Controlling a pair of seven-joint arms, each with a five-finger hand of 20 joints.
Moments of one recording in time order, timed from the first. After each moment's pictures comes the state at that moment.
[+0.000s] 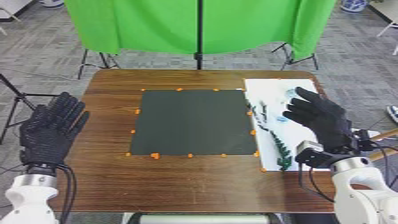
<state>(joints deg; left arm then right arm) 123.3 -69.1 -107.4 -120.7 20.8 1.7 6.2 -115.1 -79.1 104.2 -124.5 -69.0 -6.0 9.2</state>
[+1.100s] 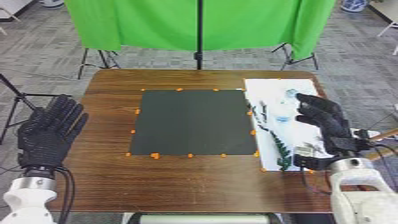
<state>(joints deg) 124.4 -69.3 -107.9 -121.1 19.7 1.7 6.5 -116.8 -74.5 98.6 -126.2 -99.0 4.0 8.9</state>
